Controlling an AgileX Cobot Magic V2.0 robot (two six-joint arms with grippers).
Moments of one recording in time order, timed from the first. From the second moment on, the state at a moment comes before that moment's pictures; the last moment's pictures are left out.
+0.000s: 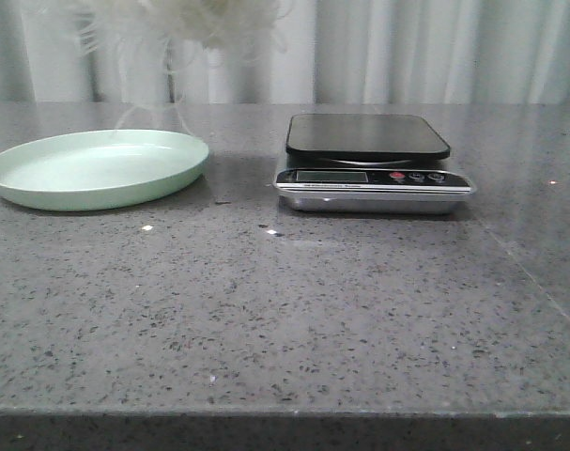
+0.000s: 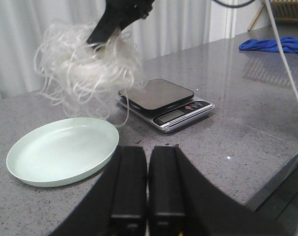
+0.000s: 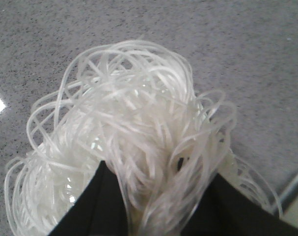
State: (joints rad) left arm -0.53 0.00 -0.44 -0.22 0.62 0.26; right arm 0.75 1.90 -2.04 0.06 0.94 0.03
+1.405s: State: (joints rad) left arm -0.53 0.00 -0.44 -0.22 0.62 0.26; right arm 0.46 1.09 -1.15 0.02 0.58 0.03
